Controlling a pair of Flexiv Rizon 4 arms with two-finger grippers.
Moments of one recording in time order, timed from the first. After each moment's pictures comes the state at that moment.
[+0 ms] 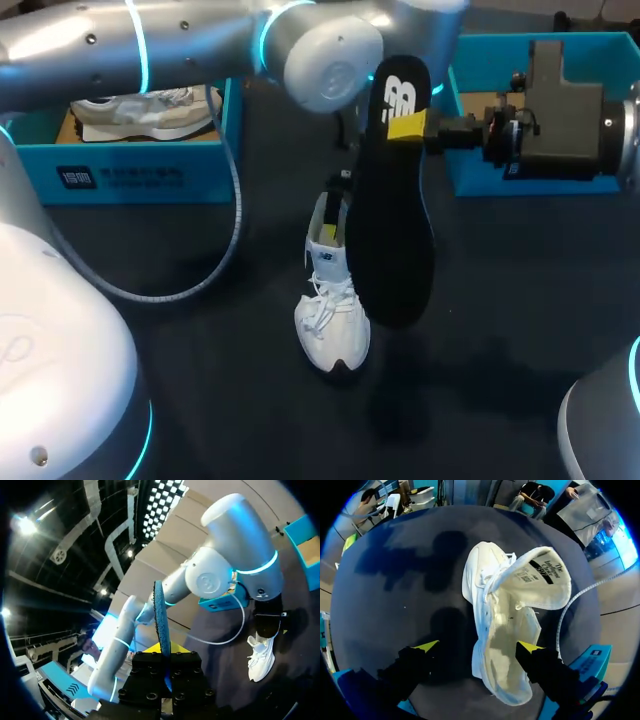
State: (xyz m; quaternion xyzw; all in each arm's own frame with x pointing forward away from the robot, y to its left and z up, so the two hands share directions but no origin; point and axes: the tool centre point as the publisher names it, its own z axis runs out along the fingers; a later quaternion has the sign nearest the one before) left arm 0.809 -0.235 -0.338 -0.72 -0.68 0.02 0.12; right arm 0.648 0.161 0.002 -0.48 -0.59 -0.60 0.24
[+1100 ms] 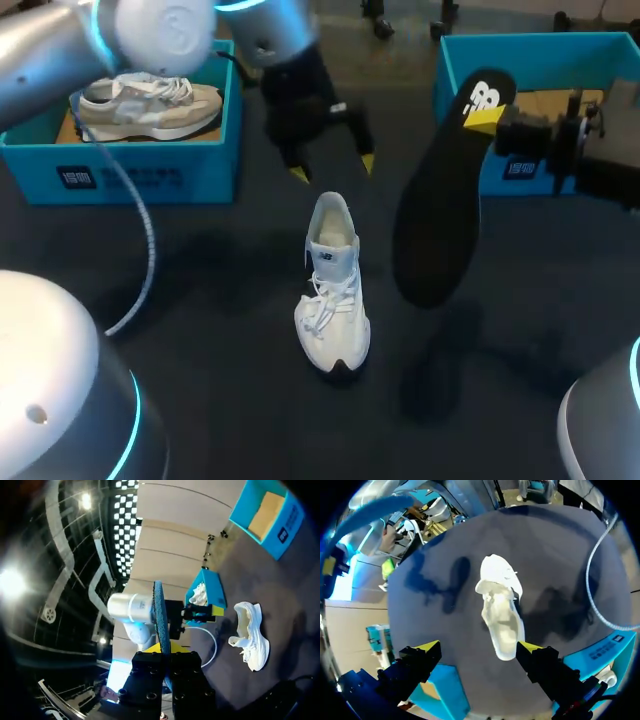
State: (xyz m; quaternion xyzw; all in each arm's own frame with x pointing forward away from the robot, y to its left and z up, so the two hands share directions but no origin) left arm 0.827 -0.202 -0.208 -0.76 -0.62 0.17 -0.11; right arm 0.697 0.079 -0.033 -0.62 -0.42 -0.60 0.28
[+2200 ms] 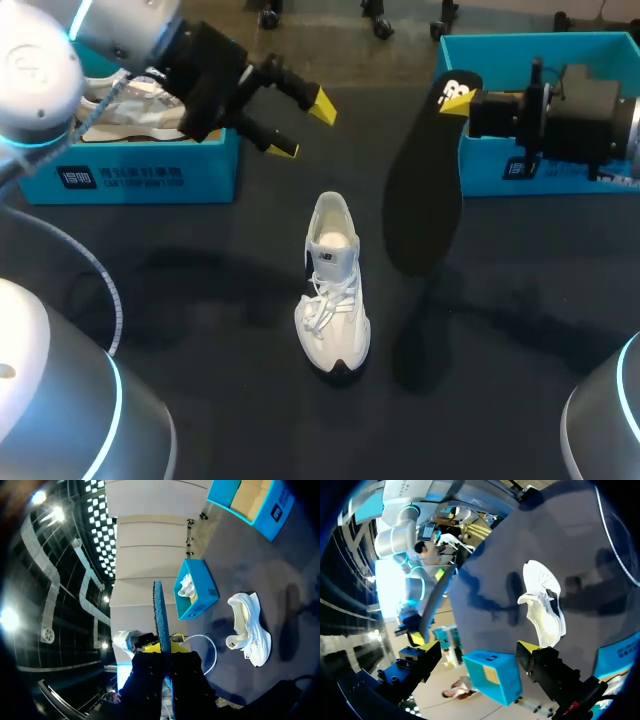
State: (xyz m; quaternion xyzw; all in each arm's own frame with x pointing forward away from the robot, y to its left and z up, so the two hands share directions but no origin) left arm 0.785 -0.167 -0.107 -0.72 -0.51 0.34 -0.33; right arm 0.760 0.090 -0.063 -0.67 -0.39 -0.53 0.35
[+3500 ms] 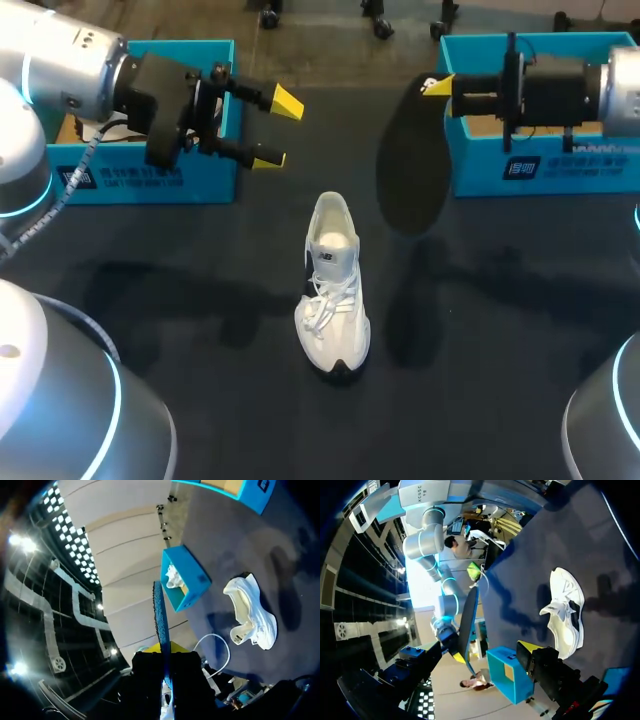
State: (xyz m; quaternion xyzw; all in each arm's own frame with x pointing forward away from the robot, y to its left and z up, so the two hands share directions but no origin) left arm 0.759 -0.143 -0.087 -0.64 -0.49 0.42 -0.41; right arm 0.819 0.100 -0.082 -0.71 -0.33 -0.42 0.46
